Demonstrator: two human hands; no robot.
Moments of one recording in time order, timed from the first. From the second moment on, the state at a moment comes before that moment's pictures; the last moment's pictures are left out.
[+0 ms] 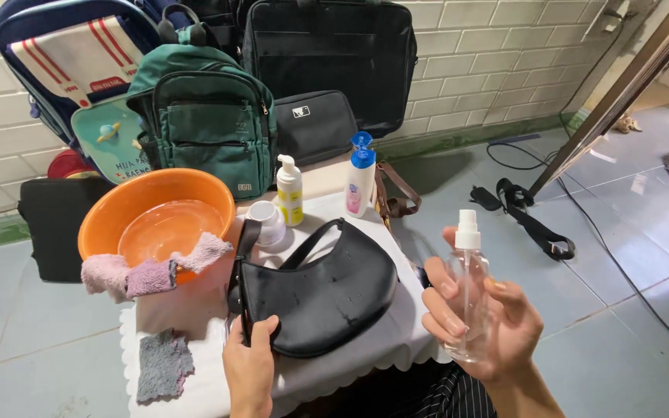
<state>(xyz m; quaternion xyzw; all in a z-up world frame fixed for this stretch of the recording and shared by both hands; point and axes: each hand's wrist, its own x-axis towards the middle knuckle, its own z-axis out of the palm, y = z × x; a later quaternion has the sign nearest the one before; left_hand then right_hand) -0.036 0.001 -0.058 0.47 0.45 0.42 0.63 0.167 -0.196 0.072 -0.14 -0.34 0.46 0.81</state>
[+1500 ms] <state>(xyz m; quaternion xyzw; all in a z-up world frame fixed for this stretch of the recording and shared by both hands) -0.052 -0.013 -0.070 0.52 0.34 0.46 0.63 0.170 -0.145 0.061 -0.76 -0.53 0.05 0.36</state>
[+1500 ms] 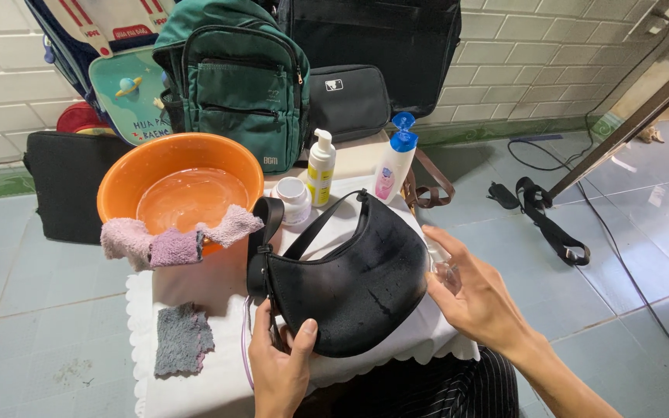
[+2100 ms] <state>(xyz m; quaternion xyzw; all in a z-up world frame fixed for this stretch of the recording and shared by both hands) -0.060 -0.017 -0.054 0.55 0.35 0.45 0.61 0.125 -0.147 0.052 -0.67 -0.60 0.03 0.44</state>
